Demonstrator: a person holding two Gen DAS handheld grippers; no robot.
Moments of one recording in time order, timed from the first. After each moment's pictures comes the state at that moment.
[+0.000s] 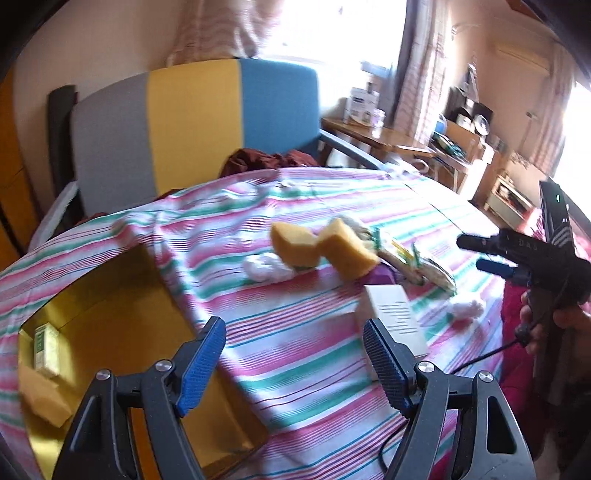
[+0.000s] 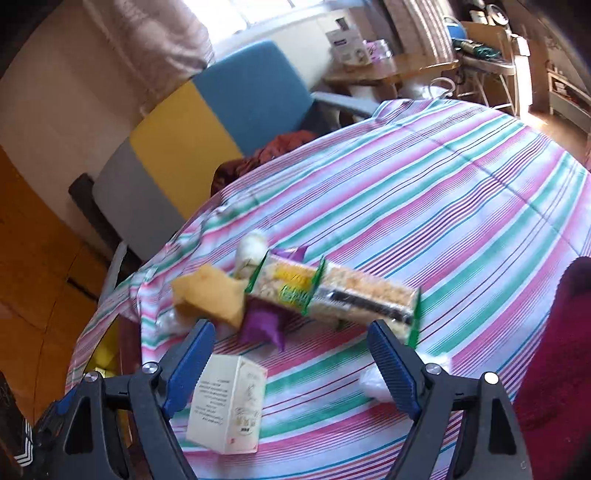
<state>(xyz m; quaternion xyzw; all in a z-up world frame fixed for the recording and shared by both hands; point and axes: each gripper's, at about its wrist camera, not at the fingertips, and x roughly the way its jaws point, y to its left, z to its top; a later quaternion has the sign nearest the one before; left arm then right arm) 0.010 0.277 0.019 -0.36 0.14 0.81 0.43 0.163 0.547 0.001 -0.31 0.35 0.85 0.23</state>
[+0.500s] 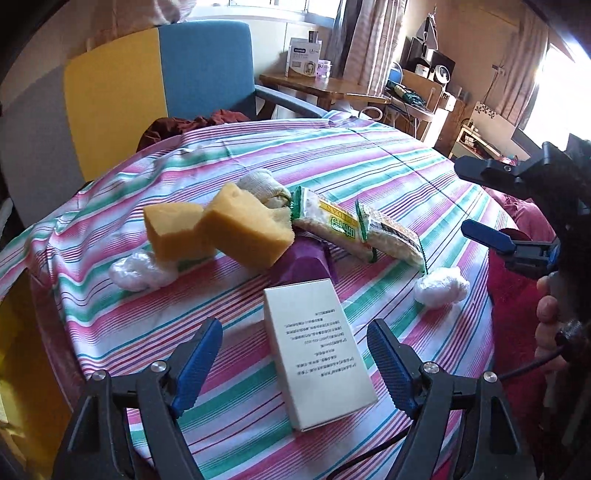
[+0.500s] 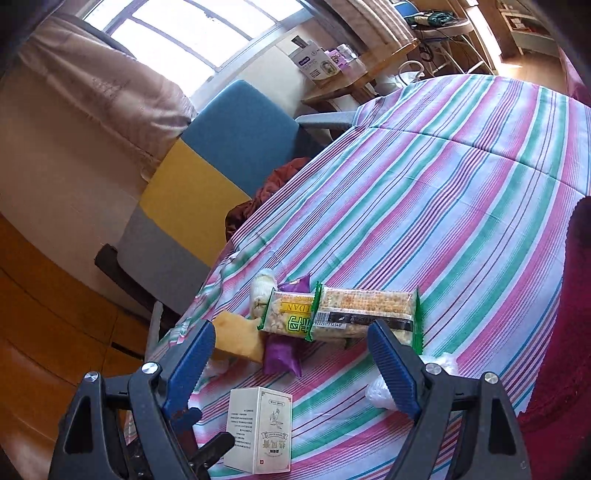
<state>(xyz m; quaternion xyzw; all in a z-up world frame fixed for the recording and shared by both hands) 0.026 0.389 -0.028 -0.41 0.19 0.74 0.49 0.193 0.574 -0.011 -0.21 0.47 0.83 0.21</state>
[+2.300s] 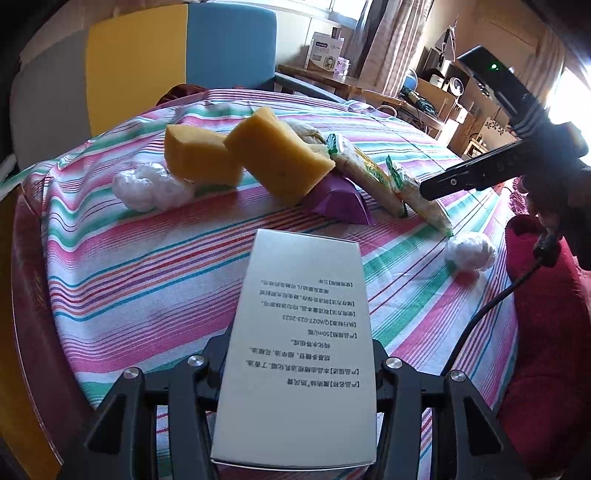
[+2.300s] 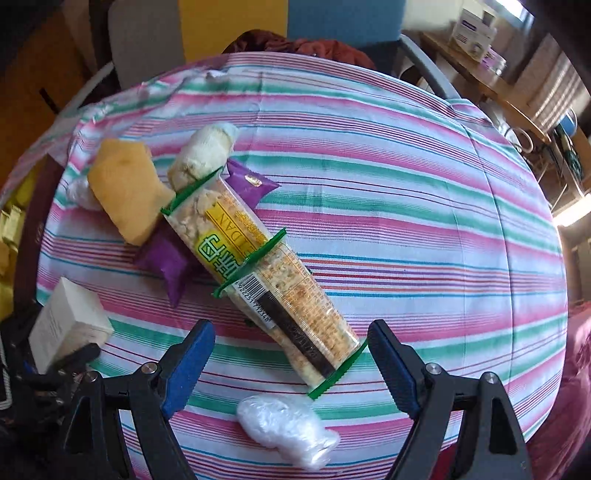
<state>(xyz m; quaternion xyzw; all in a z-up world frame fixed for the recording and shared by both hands) 0.022 0.344 -0.086 -0.43 0.15 0.75 0.48 0.071 0.592 -0.050 -0.60 0.08 0.78 0.13</state>
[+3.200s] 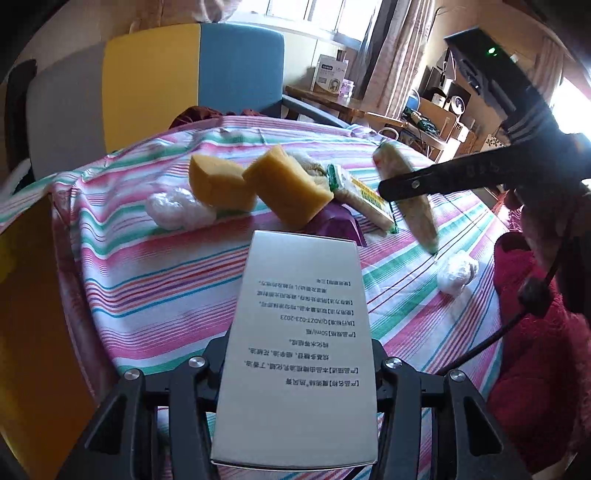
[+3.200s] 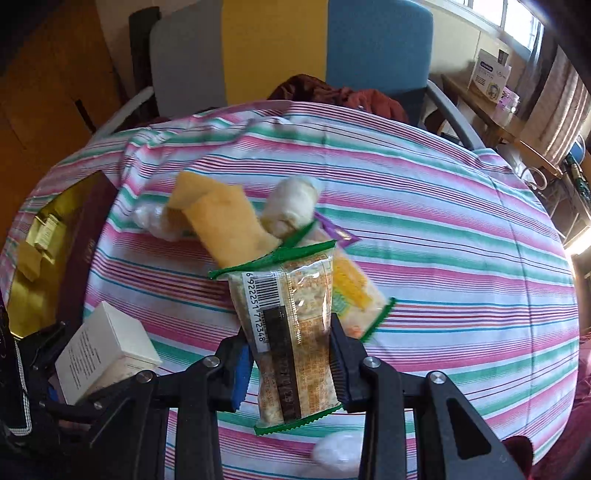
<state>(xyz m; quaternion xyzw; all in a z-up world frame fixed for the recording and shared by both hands) 0.032 0.313 -0.050 -0.40 0.12 0.77 0.48 0.068 0.525 -0.008 -0.52 0.09 0.84 0.10</state>
